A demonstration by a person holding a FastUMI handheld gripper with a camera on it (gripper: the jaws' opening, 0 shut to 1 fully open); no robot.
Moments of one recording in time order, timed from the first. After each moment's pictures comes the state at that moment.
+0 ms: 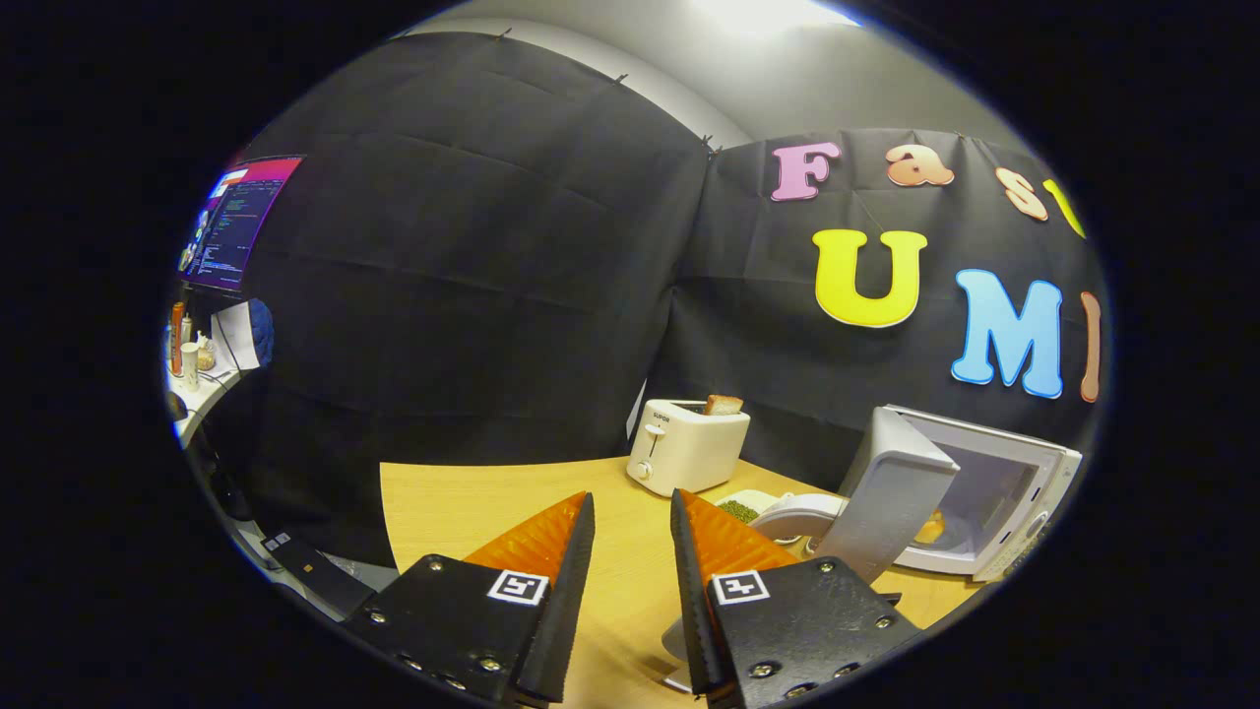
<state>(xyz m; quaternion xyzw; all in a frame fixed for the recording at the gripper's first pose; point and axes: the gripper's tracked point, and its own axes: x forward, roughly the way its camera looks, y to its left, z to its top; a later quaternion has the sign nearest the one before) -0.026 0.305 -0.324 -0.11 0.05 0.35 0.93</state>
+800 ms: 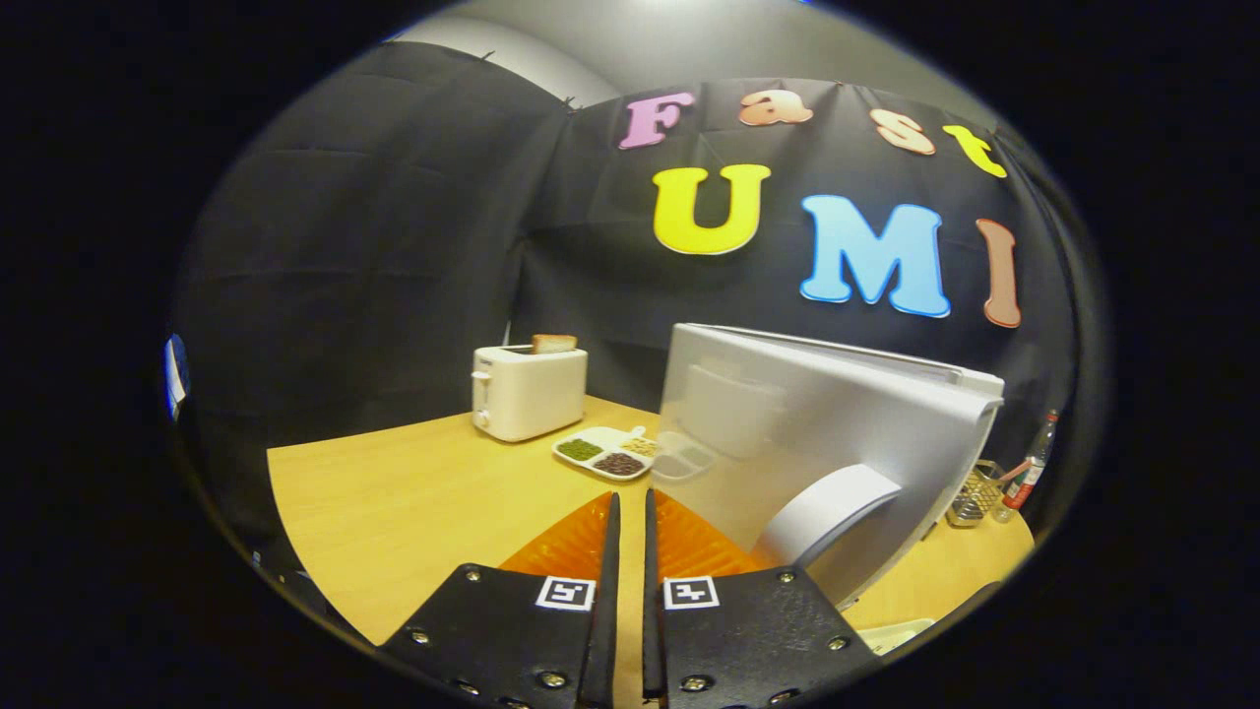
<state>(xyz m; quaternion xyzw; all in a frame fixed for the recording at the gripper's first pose) 0.048 0.112 -0.340 -0.08 0.11 0.16 0.98</state>
